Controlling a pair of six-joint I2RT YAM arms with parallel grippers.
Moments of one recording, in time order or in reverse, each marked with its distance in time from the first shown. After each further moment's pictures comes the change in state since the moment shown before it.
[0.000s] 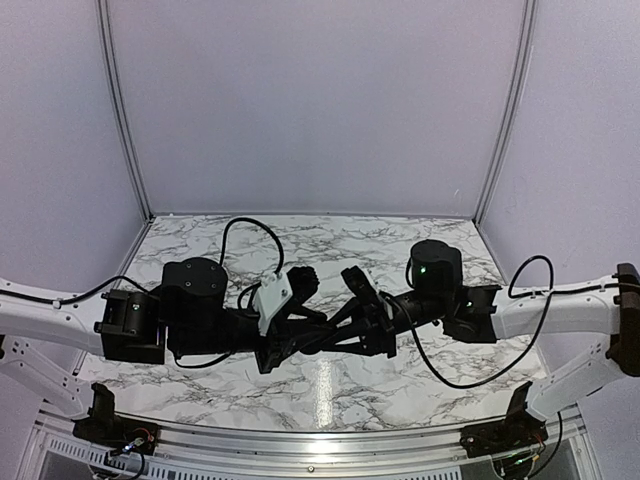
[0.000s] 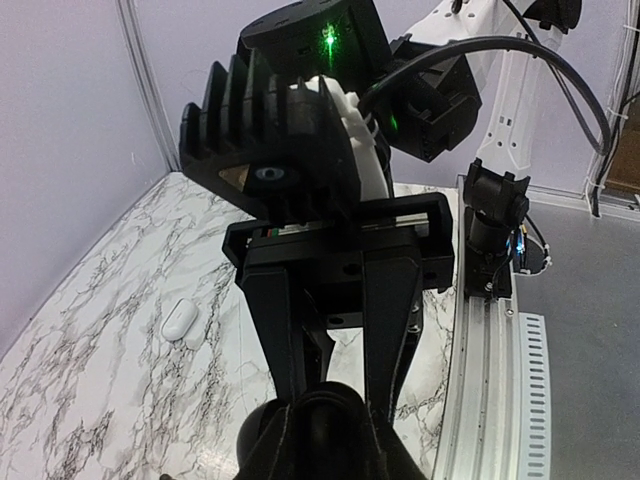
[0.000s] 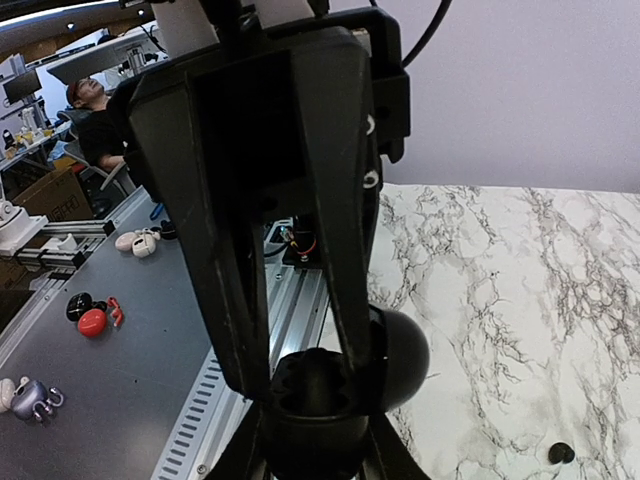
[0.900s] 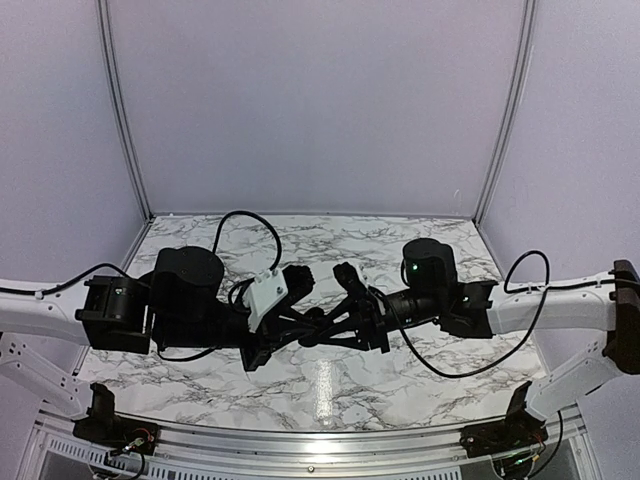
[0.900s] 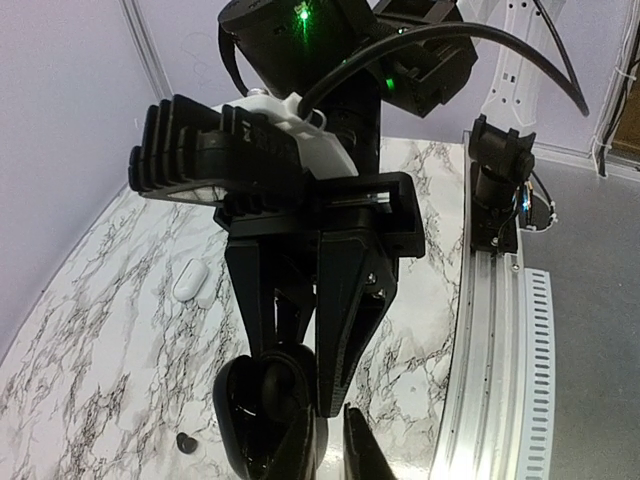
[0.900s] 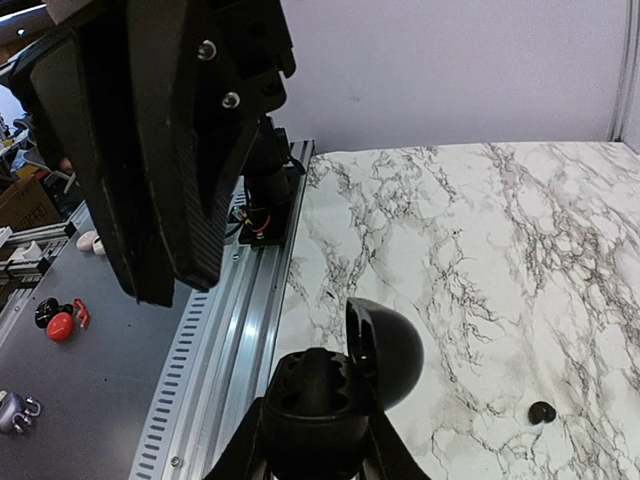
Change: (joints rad) left arm -0.002 -0.043 0.087 -0.243 -0.018 0.013; right arm -0.019 0.026 0.029 -0.080 0.092 -0.009
